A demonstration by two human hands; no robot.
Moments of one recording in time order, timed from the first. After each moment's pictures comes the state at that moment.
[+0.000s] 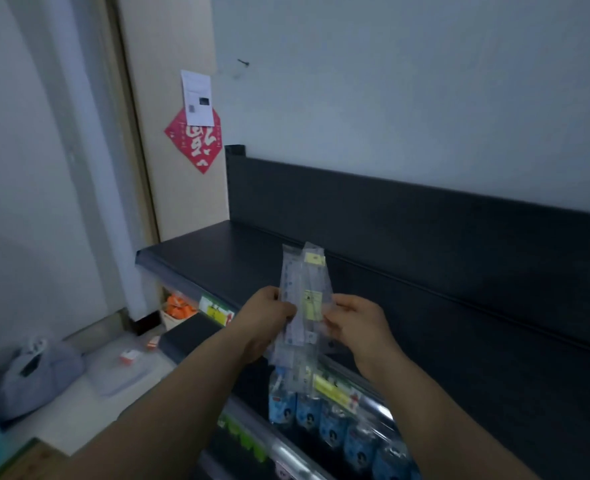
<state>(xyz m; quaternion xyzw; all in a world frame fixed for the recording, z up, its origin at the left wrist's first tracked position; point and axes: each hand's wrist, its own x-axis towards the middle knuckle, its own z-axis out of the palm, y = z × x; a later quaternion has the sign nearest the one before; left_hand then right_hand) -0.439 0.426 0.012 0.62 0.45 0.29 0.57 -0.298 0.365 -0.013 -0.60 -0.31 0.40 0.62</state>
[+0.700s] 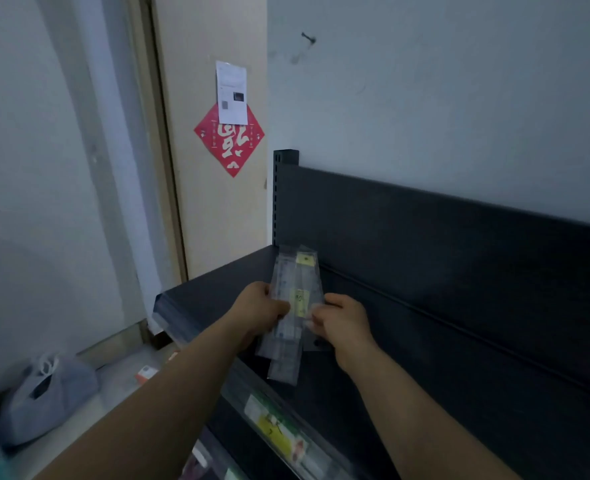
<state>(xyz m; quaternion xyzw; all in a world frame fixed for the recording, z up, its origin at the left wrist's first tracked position) -0.484 0.692 0.000 0.67 0.53 0.29 0.44 -0.353 0.641 -0.024 -0.61 -0.29 0.43 0.60</state>
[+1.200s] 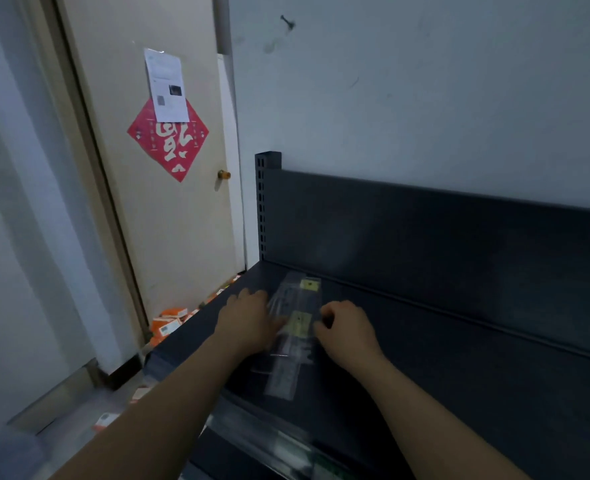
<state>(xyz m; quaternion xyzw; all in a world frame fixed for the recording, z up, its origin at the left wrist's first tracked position) -0.514 0.803 -0.017 0.87 0.47 0.09 0.10 -0.381 0.696 -0.025 -0.82 -0.47 0.08 0.30</state>
